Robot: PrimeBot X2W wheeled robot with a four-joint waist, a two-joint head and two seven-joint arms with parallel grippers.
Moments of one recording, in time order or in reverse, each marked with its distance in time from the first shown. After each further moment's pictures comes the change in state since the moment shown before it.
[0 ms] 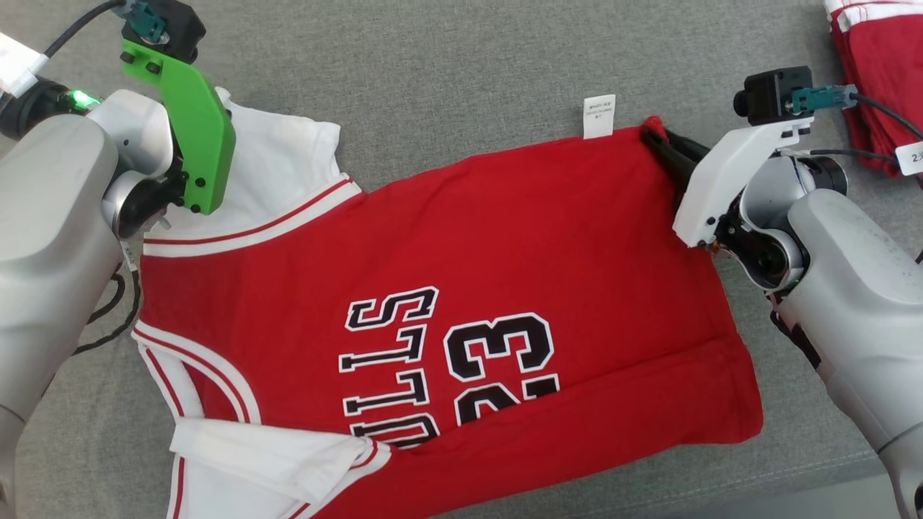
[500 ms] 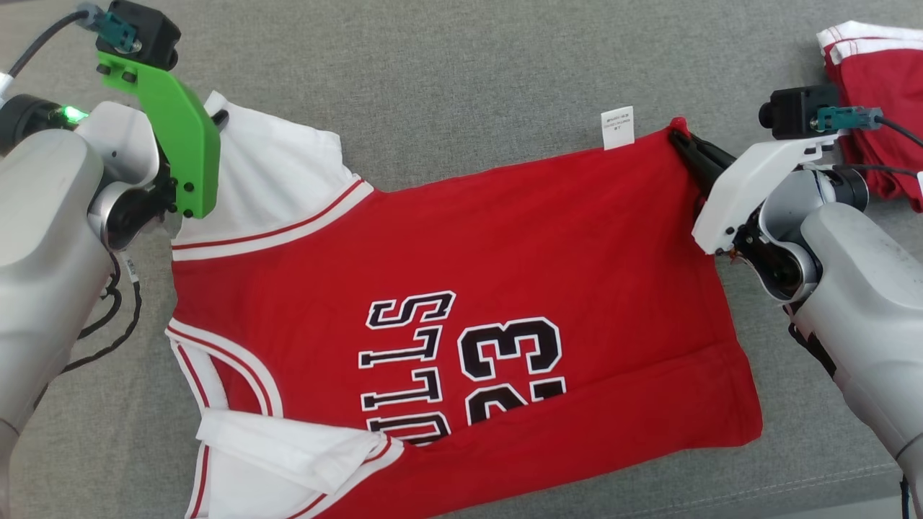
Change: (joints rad) left arm 0.023 0.010 0.007 0.024 -0.093 0.000 -0.087; right arm 0.001 -0.043 0.061 0.058 0.043 0.000 -0.150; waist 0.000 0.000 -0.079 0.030
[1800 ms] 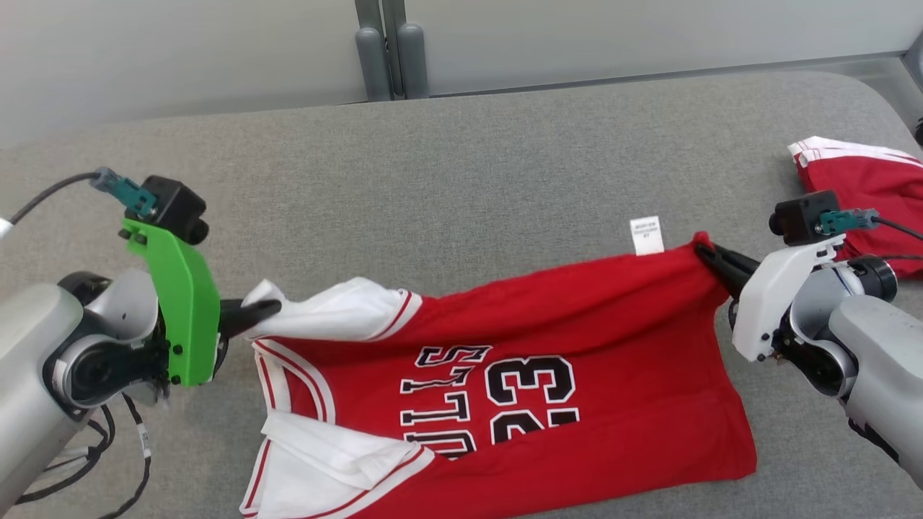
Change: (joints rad) left arm 0.267 0.318 -0.109 -0.553 -0.436 -0.002 0.156; right arm 0.123 -0.203 0.312 -0.082 0.143 0.000 -0.087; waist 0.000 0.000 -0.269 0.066
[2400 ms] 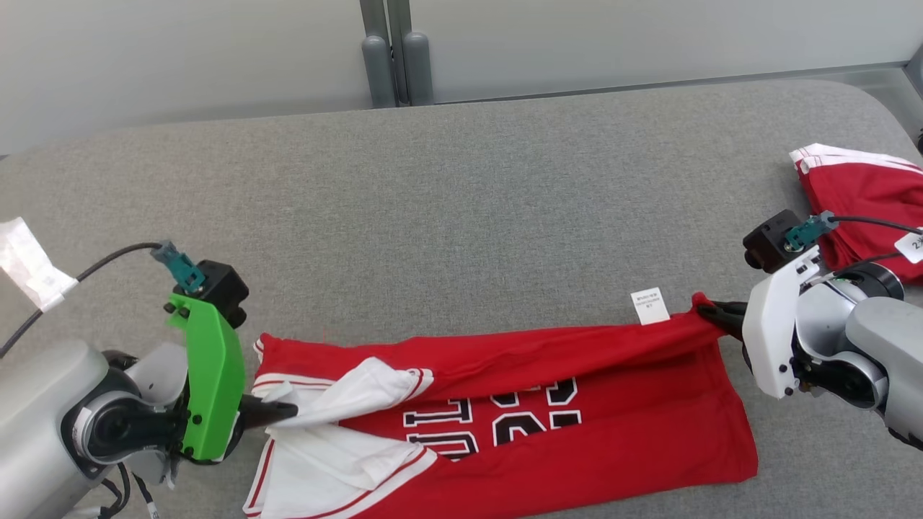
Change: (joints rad) left arm 0.073 0.046 -0.078 -0.111 -0.091 0.031 0.176; right arm -0.106 -0.183 0.305 -0.213 0.122 0.000 0.267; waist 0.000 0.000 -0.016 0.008
